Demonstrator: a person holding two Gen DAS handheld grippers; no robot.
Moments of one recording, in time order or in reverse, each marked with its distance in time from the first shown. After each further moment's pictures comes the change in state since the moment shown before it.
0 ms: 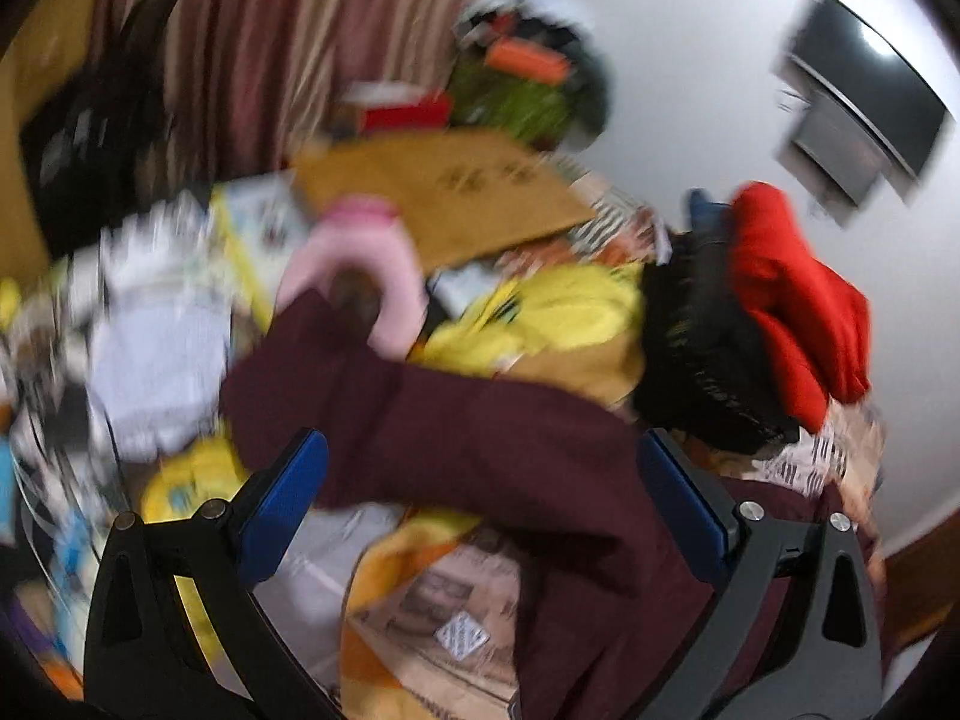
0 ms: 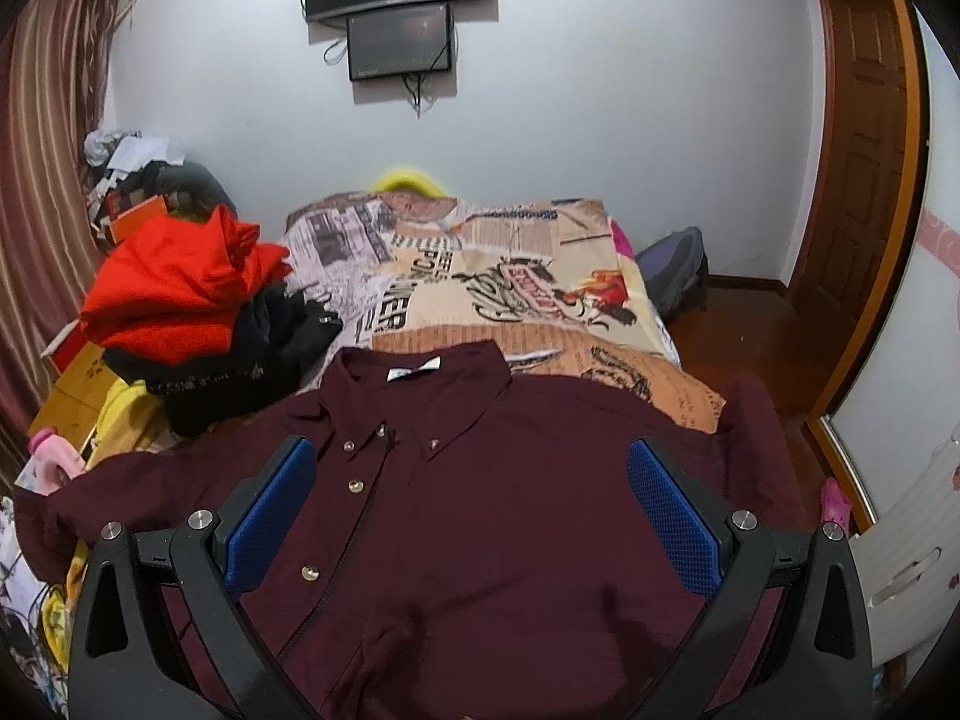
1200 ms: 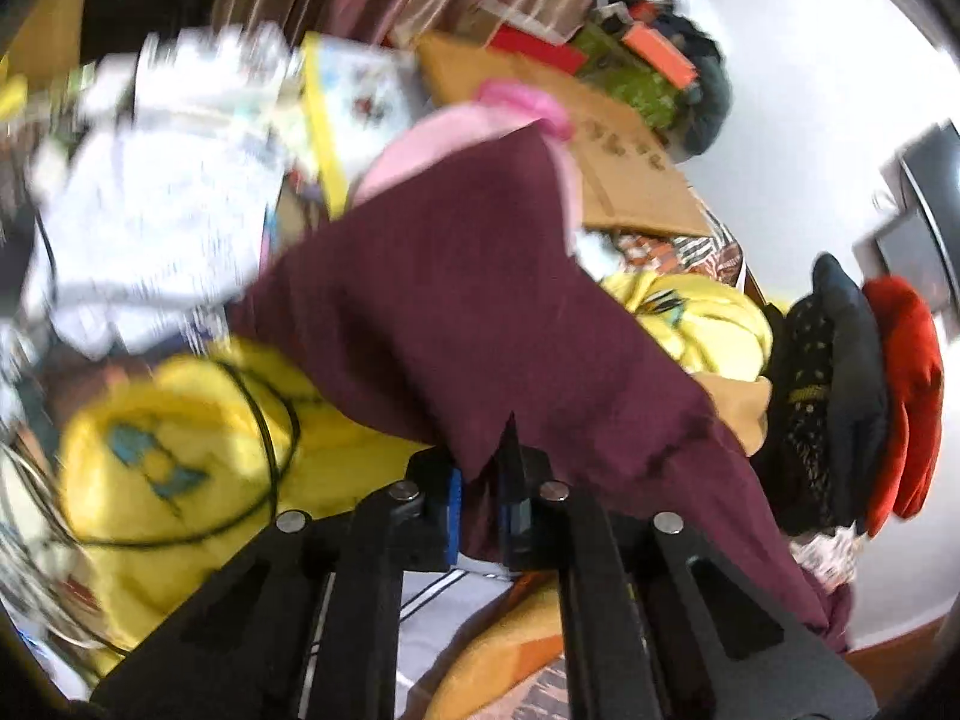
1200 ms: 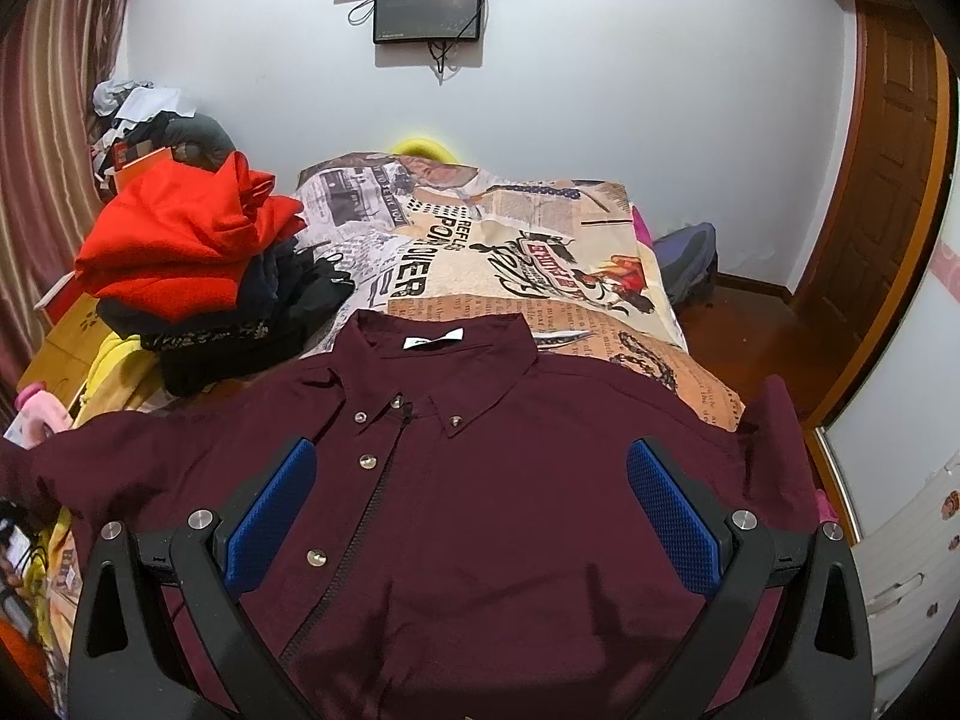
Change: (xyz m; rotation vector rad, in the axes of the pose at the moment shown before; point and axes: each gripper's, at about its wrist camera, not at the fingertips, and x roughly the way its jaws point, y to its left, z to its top) left arm 0.096 0.089 -0.012 -0.257 0.037 0.007; right arm 0.021 0.026 0.001 -0.077 0.055 -0.017
